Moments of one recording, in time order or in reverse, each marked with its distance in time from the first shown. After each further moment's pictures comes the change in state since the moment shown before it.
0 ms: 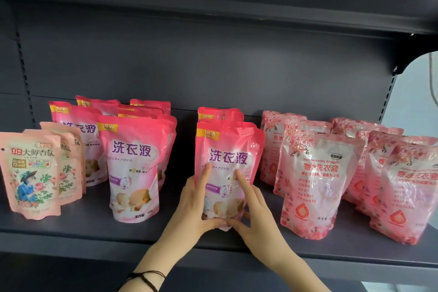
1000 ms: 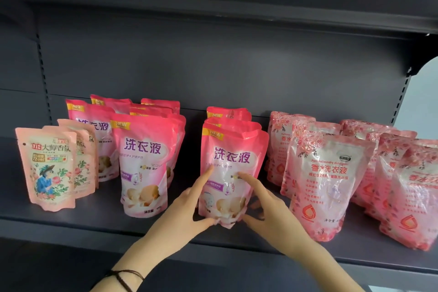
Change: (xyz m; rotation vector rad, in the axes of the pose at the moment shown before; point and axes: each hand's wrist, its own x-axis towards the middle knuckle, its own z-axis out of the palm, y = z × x) left_hand -0.015 0.007 -0.039 0.118 -0.148 -0.111; right_hand 0.010 -0.006 -0.029 -0.310 -0.114 -0.025
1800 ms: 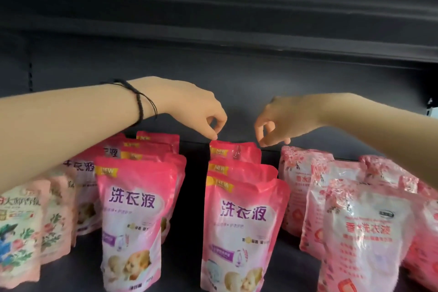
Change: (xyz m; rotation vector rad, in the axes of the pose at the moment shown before) left_hand 0.203 0.111 -0.198 1.095 -0.369 0.386; right_hand 0.202 -0.100 -0.177 -0.784 -0.486 -0.119
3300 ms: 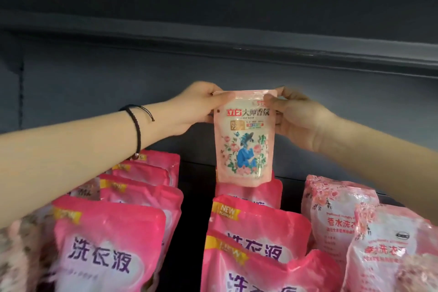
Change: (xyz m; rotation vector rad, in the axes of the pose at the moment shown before) left_hand 0.069 -0.041 0.047 -1.545 0.670 -0.367; right_hand 0.098 0.039 0.022 1.693 0.637 0.103
